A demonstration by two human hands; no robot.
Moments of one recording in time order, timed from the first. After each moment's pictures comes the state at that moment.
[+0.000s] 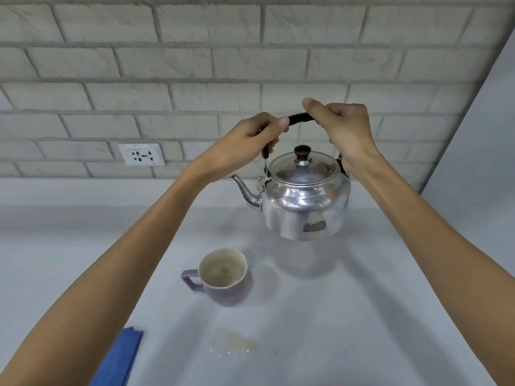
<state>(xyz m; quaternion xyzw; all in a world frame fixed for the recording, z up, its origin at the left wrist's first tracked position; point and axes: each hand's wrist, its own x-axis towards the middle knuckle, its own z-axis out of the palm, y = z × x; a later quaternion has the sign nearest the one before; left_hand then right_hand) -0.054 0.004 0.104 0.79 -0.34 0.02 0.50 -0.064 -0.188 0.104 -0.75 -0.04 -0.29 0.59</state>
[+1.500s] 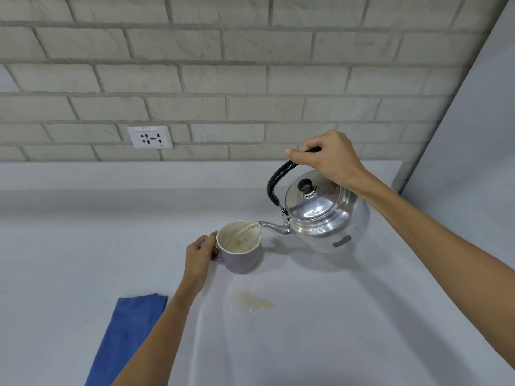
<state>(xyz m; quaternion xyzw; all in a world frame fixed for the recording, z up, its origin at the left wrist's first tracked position) -0.105 0.112 -0.164 0.69 0.05 0.00 0.72 -0.124 -0.150 0.057 -0.89 -0.11 -0.23 0.38</state>
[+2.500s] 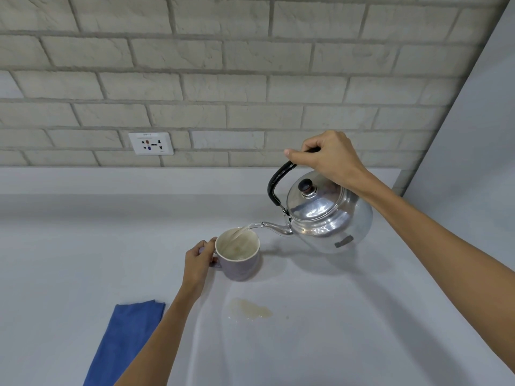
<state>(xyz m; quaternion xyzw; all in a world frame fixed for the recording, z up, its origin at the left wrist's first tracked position) -0.102 0.111 -0.167 0.68 0.05 0.02 0.73 -0.120 -0.151 0.071 -0.90 -0.10 -0.24 0.34</state>
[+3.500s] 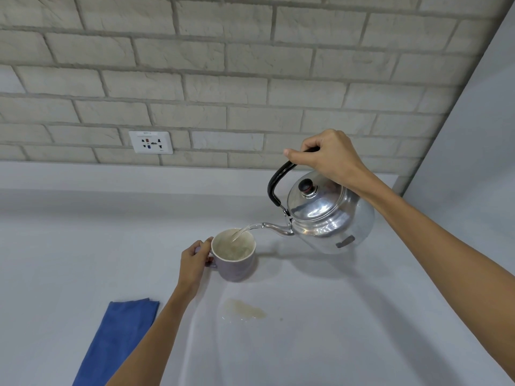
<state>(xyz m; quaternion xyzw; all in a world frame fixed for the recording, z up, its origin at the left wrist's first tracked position) -0.104 0.109 -0.166 0.68 0.06 0.03 0.73 -0.122 -0.153 0.081 -0.91 -0.12 -0.24 0.31</state>
